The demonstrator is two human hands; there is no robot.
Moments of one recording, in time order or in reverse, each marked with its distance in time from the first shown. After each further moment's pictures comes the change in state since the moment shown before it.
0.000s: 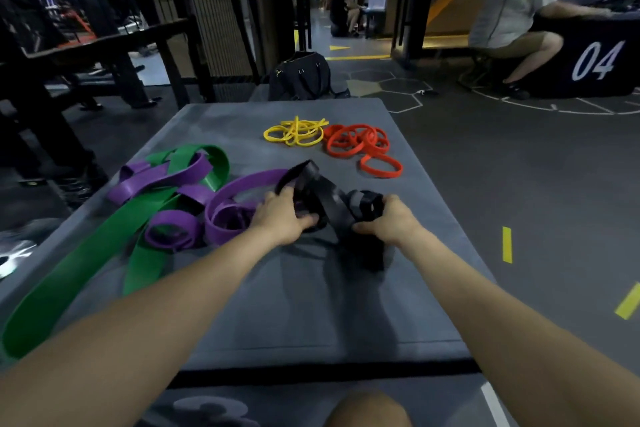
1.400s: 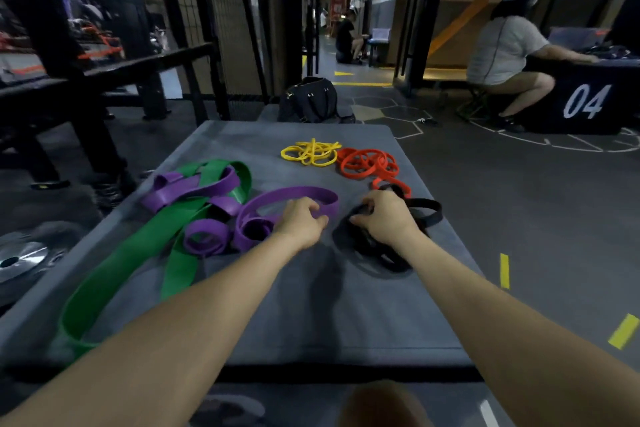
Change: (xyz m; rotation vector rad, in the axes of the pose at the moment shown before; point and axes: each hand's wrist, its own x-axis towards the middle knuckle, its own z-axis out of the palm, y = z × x) left_hand -0.027 0.006 -0.027 -0.281 0.083 0.007; right_hand -0.032 -0.058 0.010 -0.316 0.168 -0.331
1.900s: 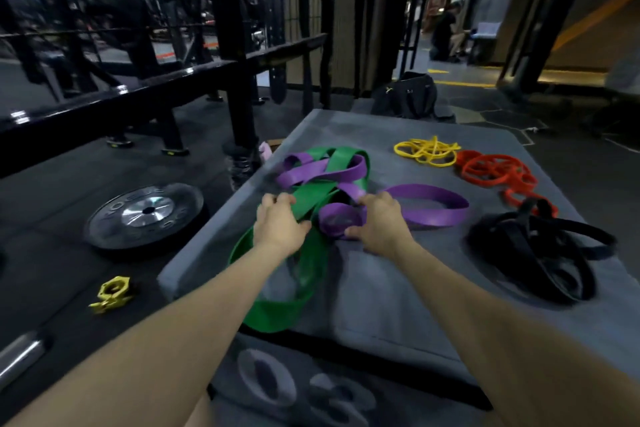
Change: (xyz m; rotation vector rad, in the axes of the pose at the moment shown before) left_hand -0.042 -0.170 -0.138 0.165 0.313 -0.232; right_hand -0.013 -0.161 0.134 -0.104 -0.183 -0.257
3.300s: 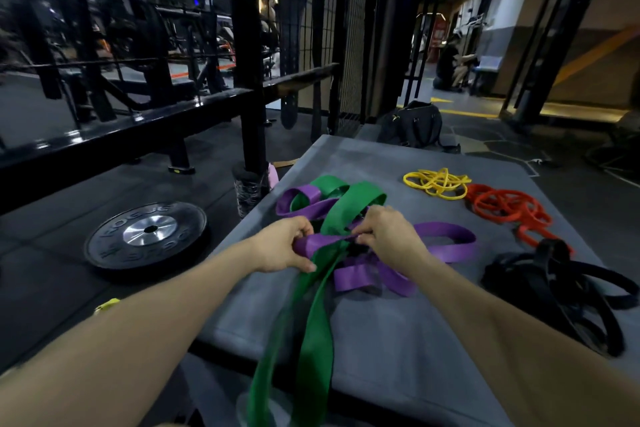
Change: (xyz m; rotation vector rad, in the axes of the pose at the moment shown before) left_hand 0.031 -0.016 -0.042 -0.123 -0.468 0.349; right_hand 0.033 -0.013 -0.021 -0.132 -0.001 -0.285
